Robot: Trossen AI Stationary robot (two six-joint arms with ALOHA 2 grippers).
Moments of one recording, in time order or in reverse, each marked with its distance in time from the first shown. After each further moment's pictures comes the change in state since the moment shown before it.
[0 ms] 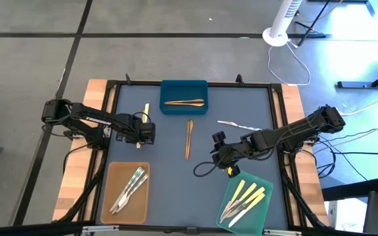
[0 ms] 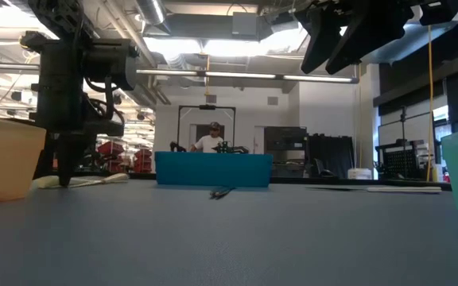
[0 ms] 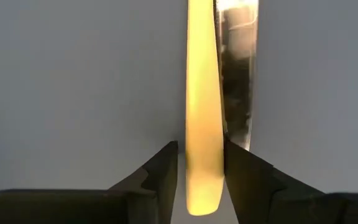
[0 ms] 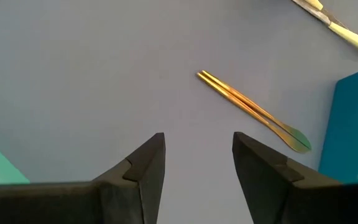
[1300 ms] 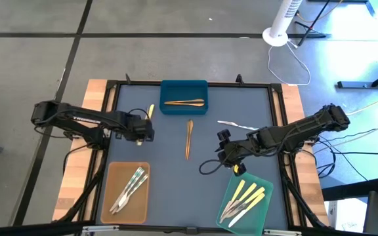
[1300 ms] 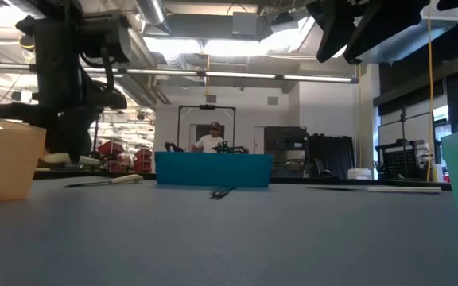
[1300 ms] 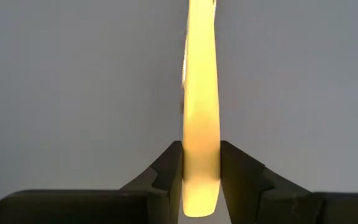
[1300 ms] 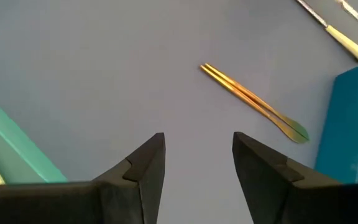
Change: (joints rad) left arm -0.017 -0.163 0.031 -0.045 -0.036 0.000; right arm 0.001 -0.075 0.000 -0.078 -0.025 -0.001
